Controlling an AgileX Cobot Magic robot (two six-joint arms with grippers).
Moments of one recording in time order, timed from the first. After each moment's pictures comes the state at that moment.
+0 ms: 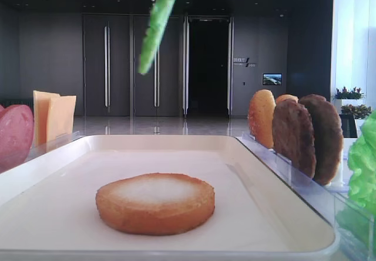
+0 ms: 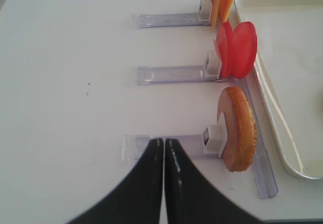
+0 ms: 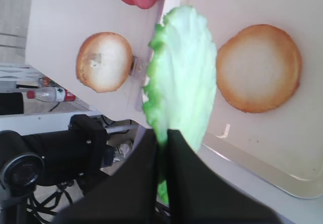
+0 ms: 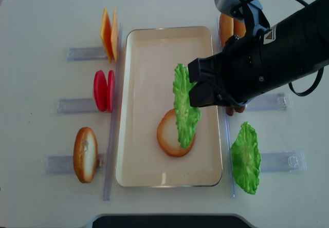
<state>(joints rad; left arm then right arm) 0.03 -0.02 -0.48 0.01 1.12 0.03 0.62 1.33 -1.03 0.75 0.86 -0.01</state>
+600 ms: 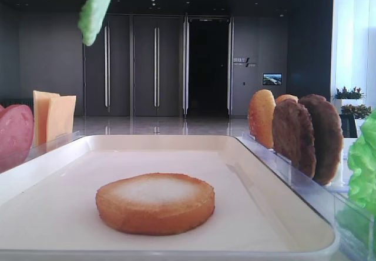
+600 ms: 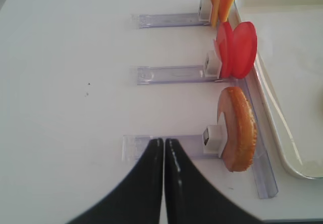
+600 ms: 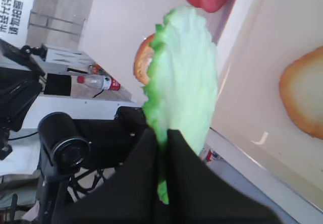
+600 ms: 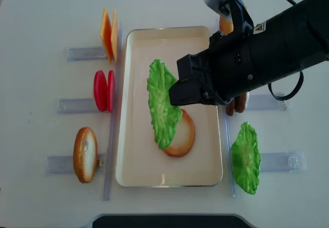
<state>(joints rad) 0.03 -0.02 -0.48 0.01 1.12 0.03 0.62 1.38 -1.03 1.02 0.87 -0.31</state>
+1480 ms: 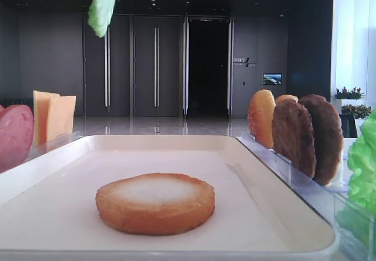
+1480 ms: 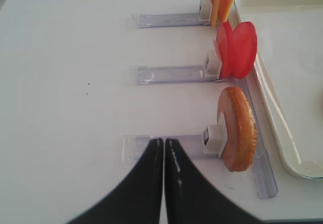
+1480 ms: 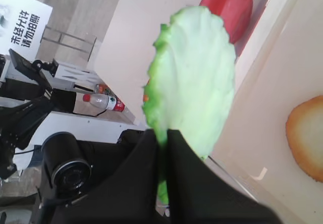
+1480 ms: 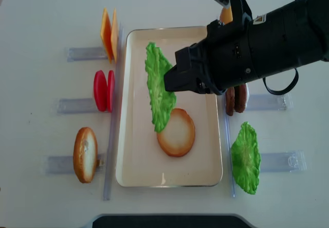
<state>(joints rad) 0.03 -0.02 -0.48 0.01 1.12 0.03 0.62 1.38 -1.03 1.10 0.79 -0.42</state>
